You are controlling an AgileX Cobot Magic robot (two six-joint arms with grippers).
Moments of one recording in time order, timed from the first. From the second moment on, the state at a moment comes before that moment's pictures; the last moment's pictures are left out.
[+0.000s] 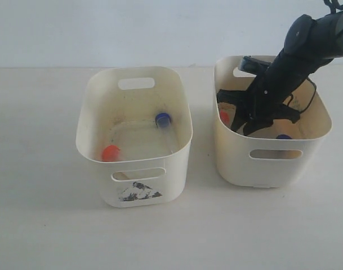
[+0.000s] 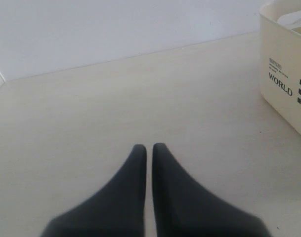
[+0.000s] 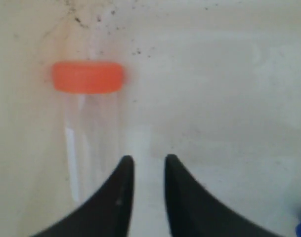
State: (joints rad) left arm -0.04 0.00 0.00 0.21 0.34 -0.02; right arm 0.09 2.13 -1.47 0.41 0.81 -0.02
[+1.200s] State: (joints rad) left arm -0.04 0.00 0.00 0.21 0.34 -0.02; right arm 0.09 2.17 -1.47 0.54 0.77 -0.01
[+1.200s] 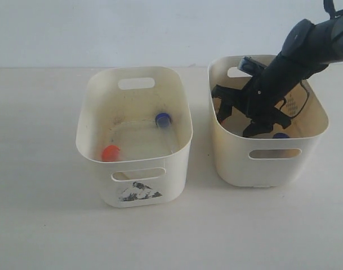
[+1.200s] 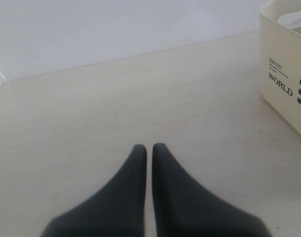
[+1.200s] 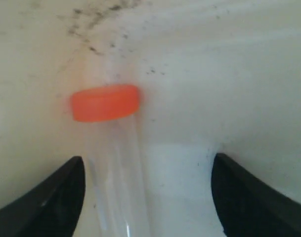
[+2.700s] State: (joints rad) left arm -0.04 0.00 0.00 0.21 0.34 -0.02; right arm 0.10 2.19 -1.48 0.56 0.72 0.00
